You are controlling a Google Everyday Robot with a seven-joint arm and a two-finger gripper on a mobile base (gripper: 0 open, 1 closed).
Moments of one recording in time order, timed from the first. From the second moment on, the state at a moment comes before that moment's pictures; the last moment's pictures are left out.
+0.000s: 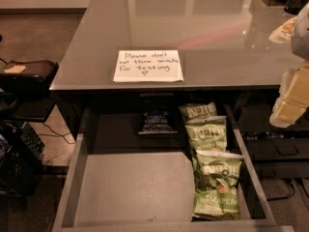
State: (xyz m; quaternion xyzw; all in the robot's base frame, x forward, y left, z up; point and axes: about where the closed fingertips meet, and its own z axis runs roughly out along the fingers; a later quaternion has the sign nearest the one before) arm 0.438 -0.217 0.976 -0.60 0.78 -0.03 0.16
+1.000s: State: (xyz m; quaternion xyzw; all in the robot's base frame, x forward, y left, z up) arm 0.452 -0.192 0.923 -0.59 0.78 -0.01 0.21
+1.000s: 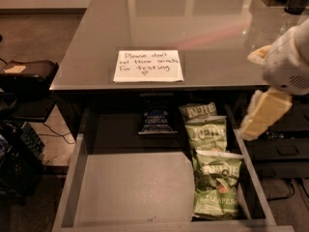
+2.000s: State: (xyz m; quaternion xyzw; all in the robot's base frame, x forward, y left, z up) arm 0.484 -0.151 0.841 -0.58 0.78 0.02 0.24
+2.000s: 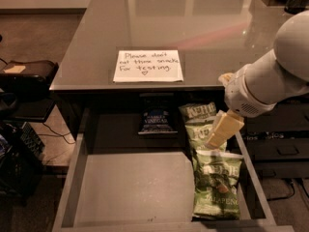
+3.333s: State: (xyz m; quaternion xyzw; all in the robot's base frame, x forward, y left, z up) arm 0.514 -0.074 0.707 -0.58 0.76 0.08 0.27
